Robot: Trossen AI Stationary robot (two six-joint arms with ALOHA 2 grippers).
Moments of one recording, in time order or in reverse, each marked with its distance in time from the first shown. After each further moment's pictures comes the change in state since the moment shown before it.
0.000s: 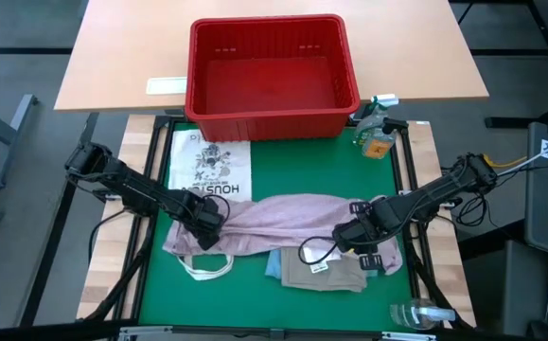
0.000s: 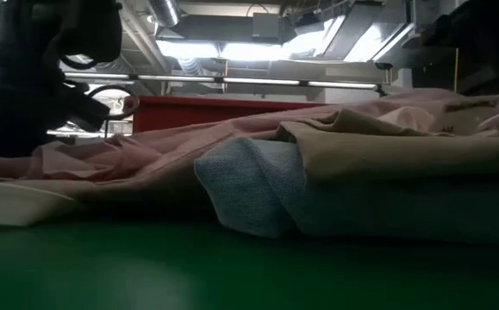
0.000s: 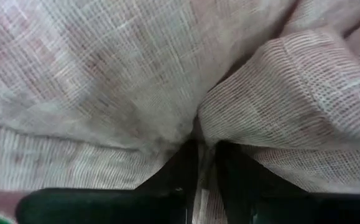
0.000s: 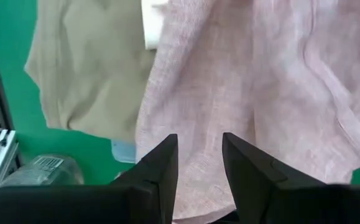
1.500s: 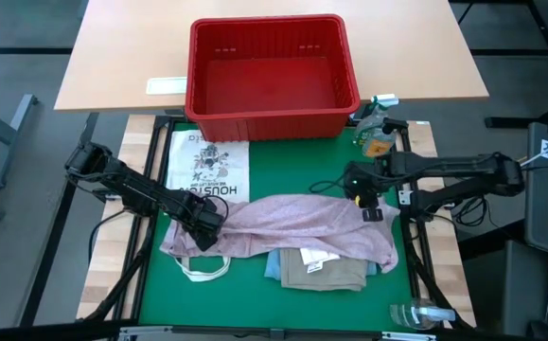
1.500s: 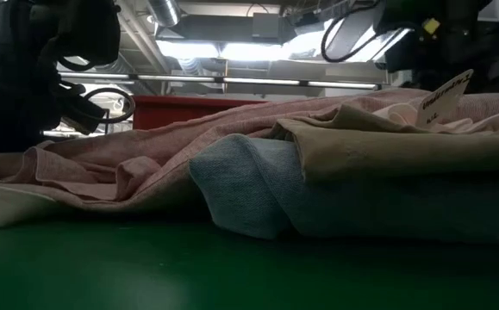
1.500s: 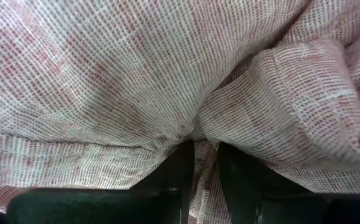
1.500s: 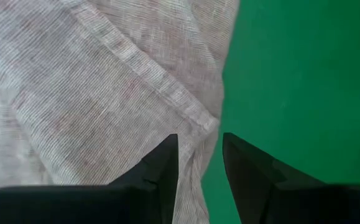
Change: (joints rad) left arm 0.000 0.000 -0.001 -0.031 0.034 -0.006; right arm -0.535 -0.329 -0.388 0.217 0.042 -0.529
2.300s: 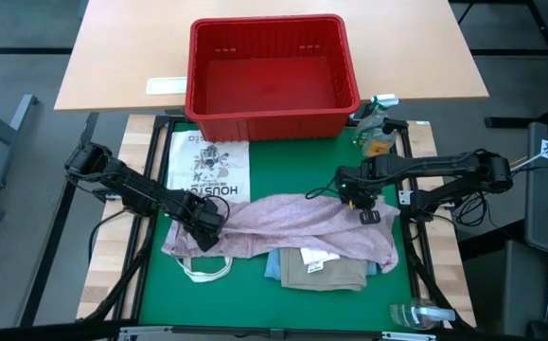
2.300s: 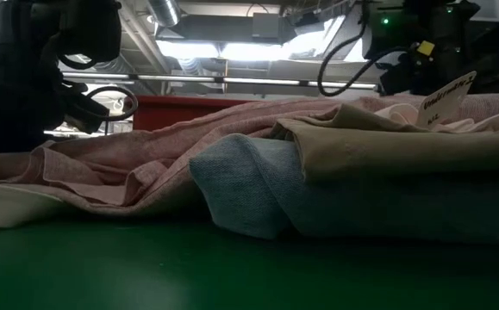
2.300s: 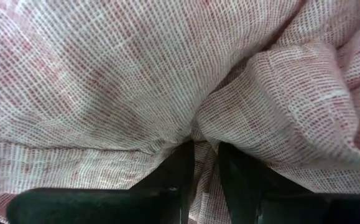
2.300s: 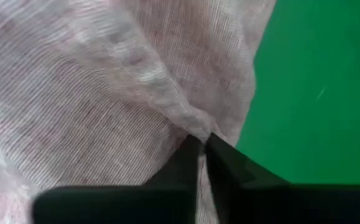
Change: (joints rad) left arm 0.000 0.000 0.000 0.027 -0.010 0.000; right arm -0.022 0.141 -0.007 -0.013 -0.045 -0.047
